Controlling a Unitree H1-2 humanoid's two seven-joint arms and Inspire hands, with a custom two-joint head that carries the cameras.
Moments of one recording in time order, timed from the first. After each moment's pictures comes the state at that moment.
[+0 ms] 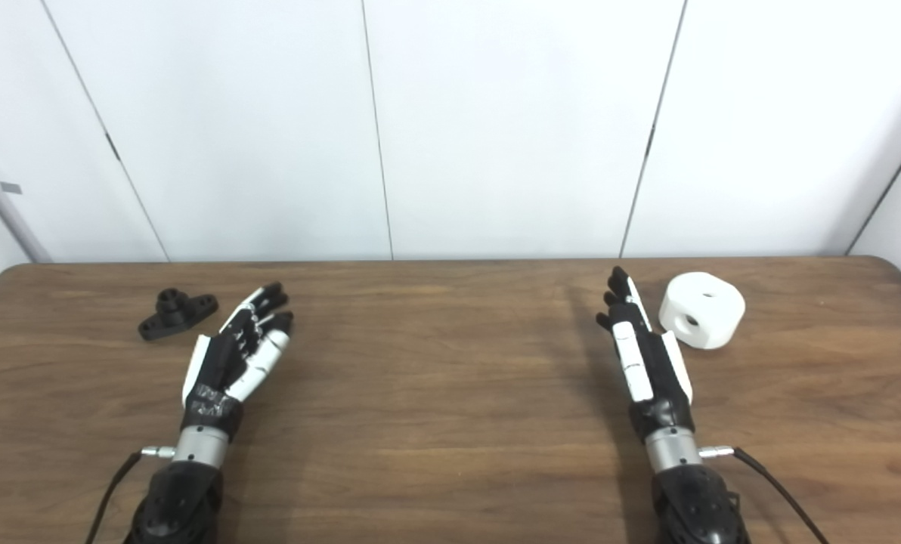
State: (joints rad) left arm -0.22 0.17 0.04 0.21 0.23 -0.17 0.05; right arm -0.23 -0.12 -0.06 0.23 0.01 -0.20 0.04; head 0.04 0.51
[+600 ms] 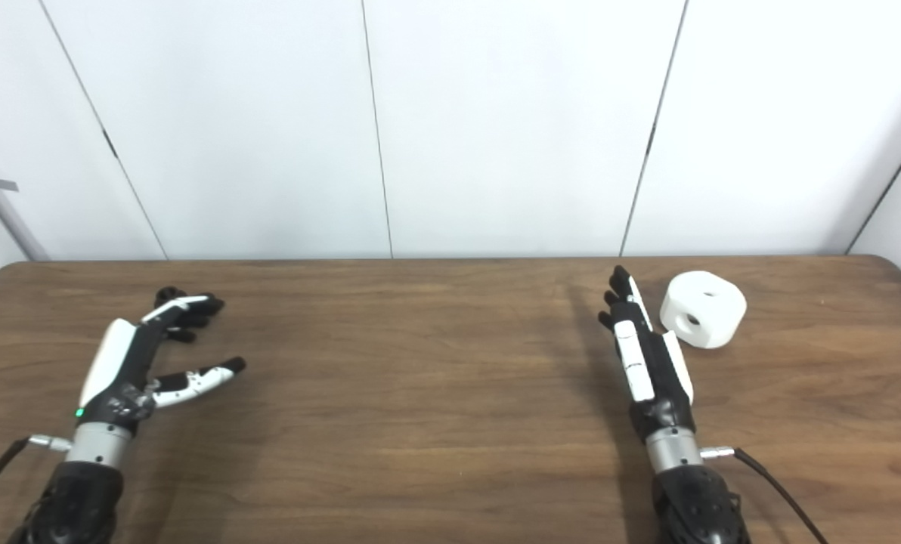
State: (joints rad) left arm -0.18 0.34 0.13 0.10 0.38 -0.14 0.10; right arm -0.22 -0.12 -0.06 0.22 0.01 -0.19 0.03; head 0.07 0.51
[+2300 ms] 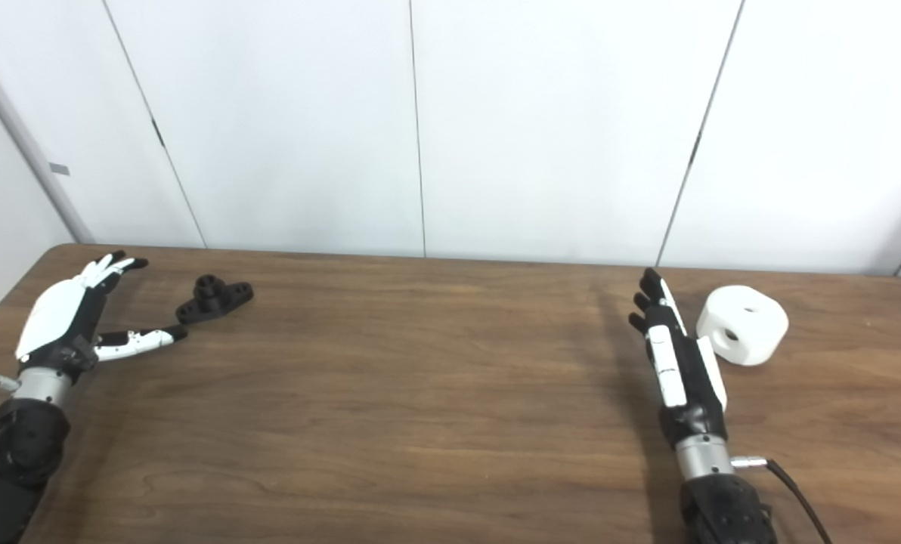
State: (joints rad) left arm -0.39 0.61 0.01 0.64 0.49 -0.27 0.24; right arm -0.25 -0.13 -0.07 0.28 0.03 -0.24 0.05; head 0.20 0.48
